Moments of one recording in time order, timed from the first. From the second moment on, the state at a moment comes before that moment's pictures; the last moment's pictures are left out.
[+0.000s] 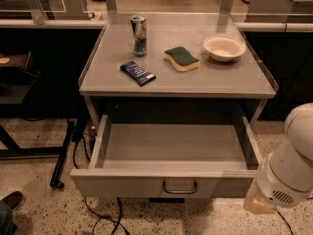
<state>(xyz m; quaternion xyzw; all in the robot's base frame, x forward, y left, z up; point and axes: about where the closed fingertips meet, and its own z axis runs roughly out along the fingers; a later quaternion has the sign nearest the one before) 0.326 -0.231 0.725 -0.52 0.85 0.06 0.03</state>
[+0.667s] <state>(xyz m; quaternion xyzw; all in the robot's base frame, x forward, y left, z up) 0.330 -0.227 0.720 -0.51 0.86 0.06 0.03</state>
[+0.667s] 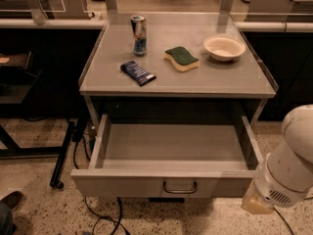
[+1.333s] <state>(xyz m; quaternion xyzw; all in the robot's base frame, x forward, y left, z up) 0.387 -0.211 0.689 -0.49 0.87 0.05 0.08</state>
